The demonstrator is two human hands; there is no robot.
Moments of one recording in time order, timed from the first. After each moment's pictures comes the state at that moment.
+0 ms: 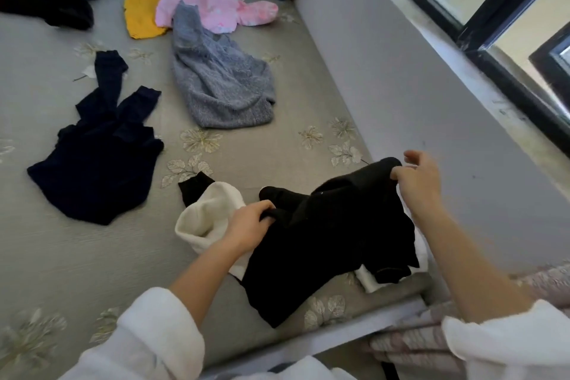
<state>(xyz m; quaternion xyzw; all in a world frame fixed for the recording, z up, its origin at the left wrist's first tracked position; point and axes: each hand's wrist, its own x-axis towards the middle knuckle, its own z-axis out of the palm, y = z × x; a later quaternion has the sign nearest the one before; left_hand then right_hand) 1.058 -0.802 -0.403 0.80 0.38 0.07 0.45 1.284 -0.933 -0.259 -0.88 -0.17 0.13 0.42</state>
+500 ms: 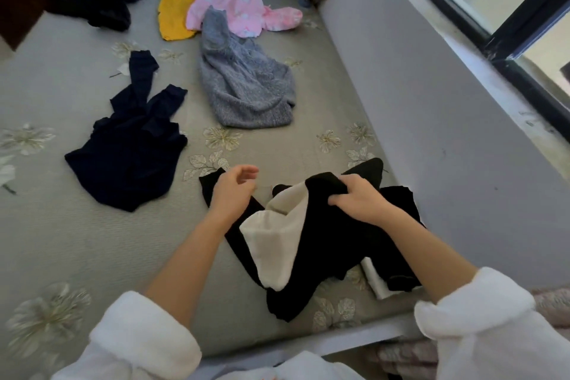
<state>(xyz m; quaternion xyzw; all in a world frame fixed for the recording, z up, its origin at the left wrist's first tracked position) 1.021 -0.772 -0.354 0.61 0.49 0.25 0.57 1.224 -0.890 -0.287 -0.82 -0.46 0.32 0.14</state>
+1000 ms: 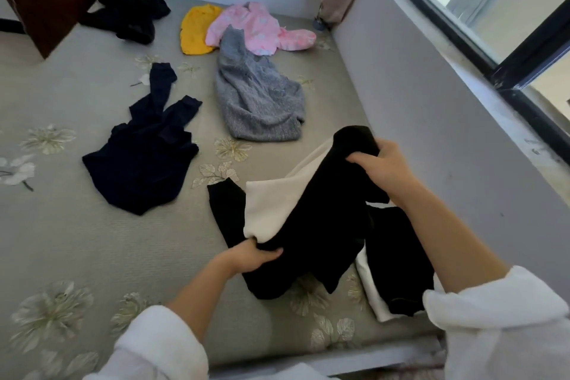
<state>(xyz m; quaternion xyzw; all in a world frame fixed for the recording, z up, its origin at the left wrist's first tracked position) 1.002 -0.821 -0.404 0.57 0.45 -0.05 0.69 1.237 -0.858 -0.227 -0.79 -0.38 0.25 0.42</state>
